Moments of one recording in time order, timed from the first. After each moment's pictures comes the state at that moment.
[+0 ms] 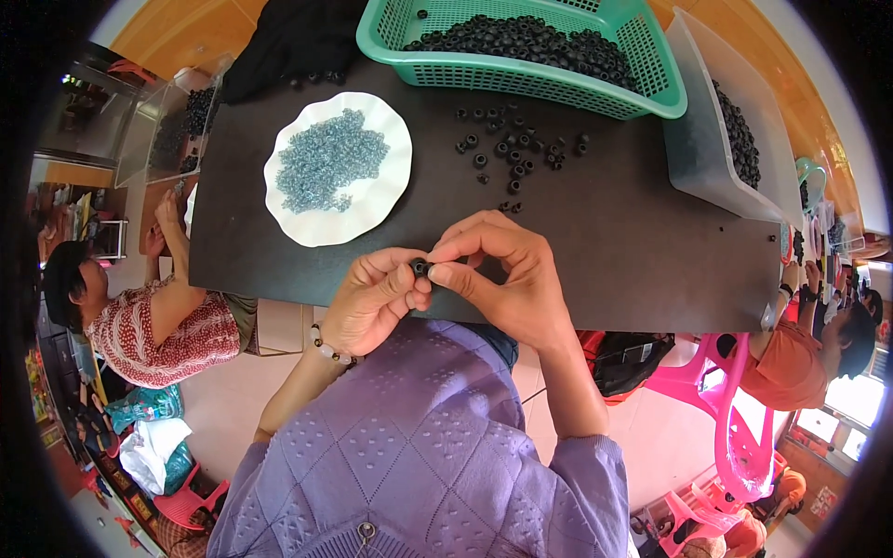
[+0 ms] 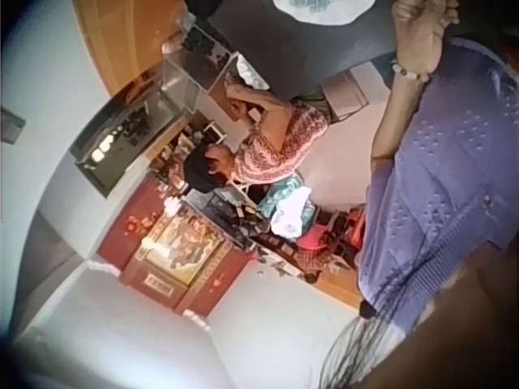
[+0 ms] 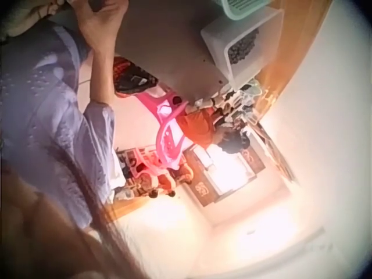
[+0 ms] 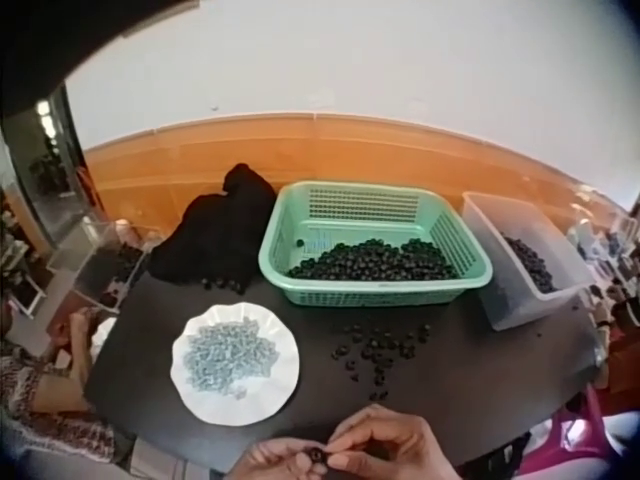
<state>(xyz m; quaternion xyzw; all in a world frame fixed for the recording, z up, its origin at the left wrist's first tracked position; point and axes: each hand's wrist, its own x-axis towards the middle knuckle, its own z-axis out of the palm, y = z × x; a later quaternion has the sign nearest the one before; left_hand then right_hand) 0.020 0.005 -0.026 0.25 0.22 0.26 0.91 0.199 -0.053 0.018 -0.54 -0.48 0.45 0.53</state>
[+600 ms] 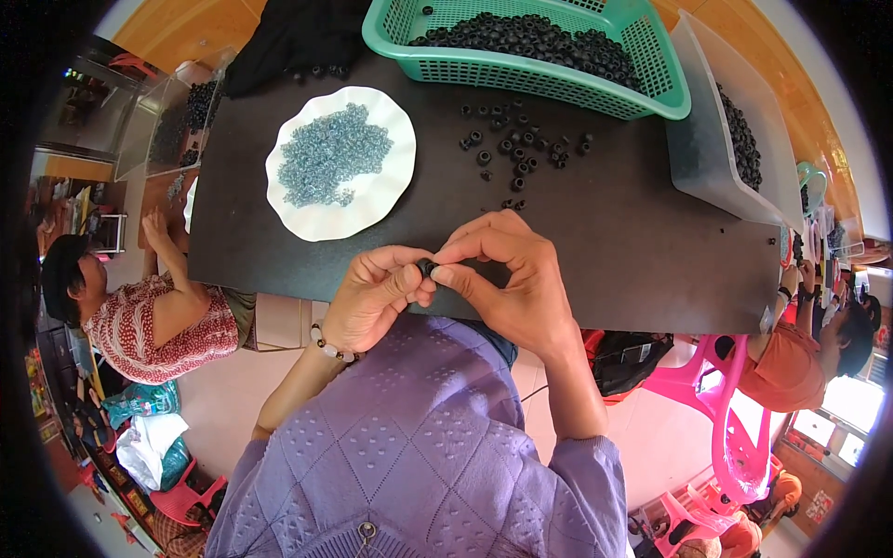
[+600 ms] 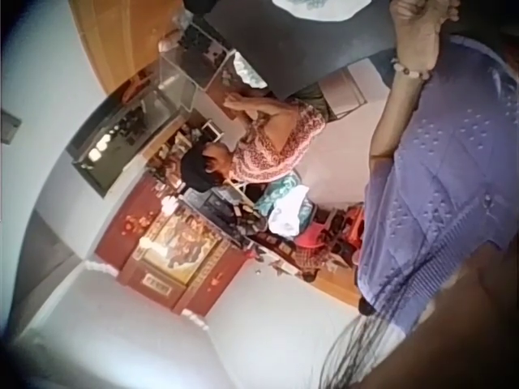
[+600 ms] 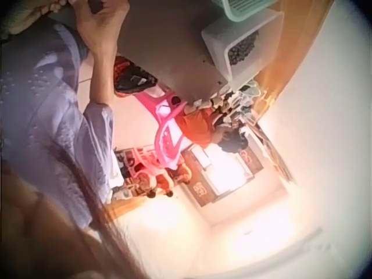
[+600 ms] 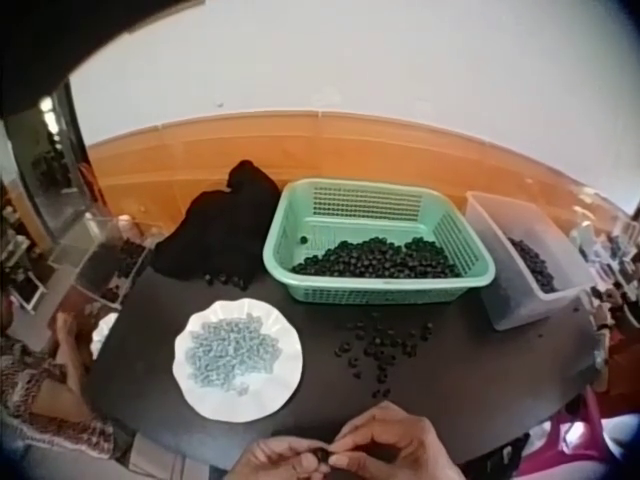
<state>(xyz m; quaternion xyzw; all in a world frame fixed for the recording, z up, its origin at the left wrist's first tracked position) 0.018 0.005 -0.028 0.30 0.23 0.26 0.89 0.196 -0.055 0.022 -0.59 -0.54 0.36 0.47</state>
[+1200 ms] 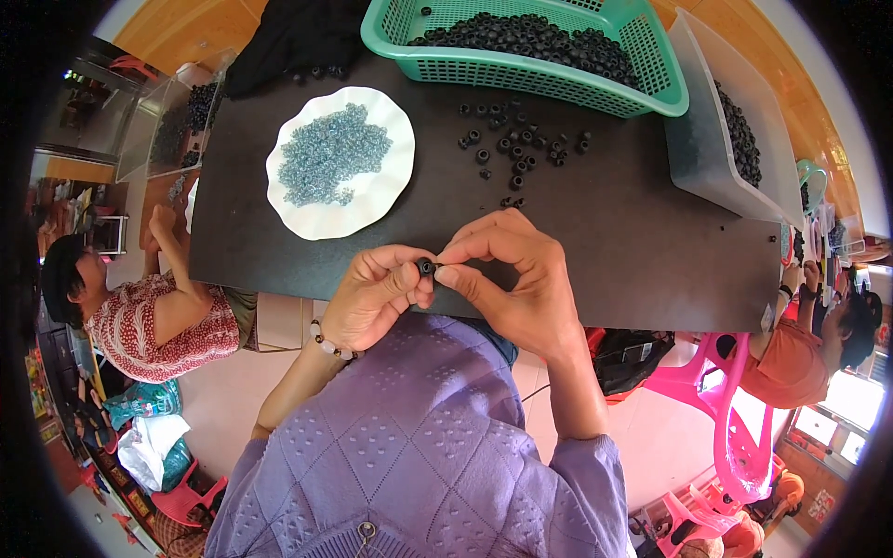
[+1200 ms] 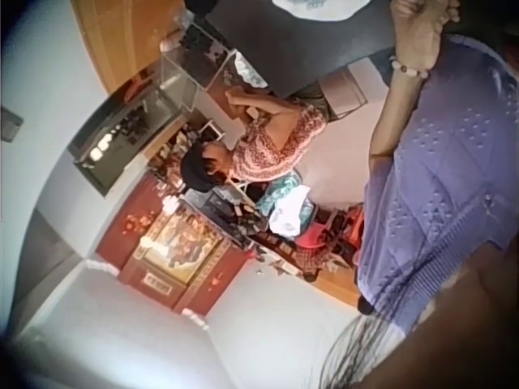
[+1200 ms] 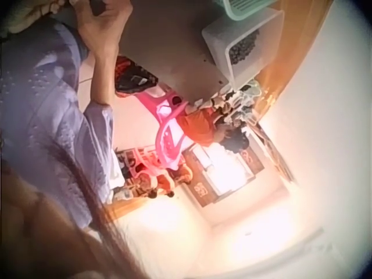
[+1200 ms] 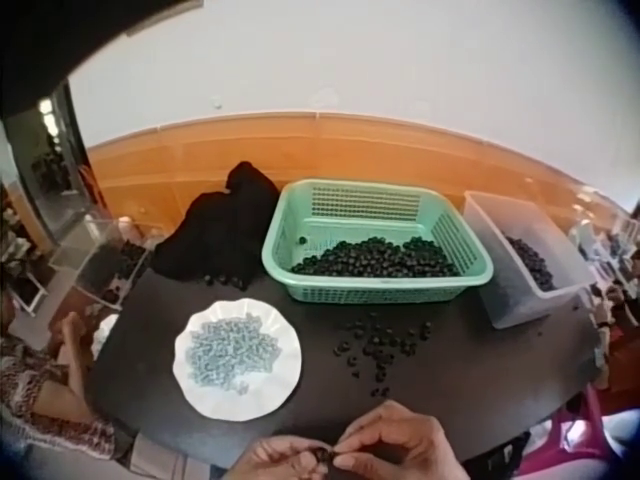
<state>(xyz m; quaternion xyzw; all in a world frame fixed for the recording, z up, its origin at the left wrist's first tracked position) 0.018 0.005 -0.027 0.29 0.22 0.24 0.90 0.199 -0.061 0.028 -0.59 -0.54 0.36 0.48</state>
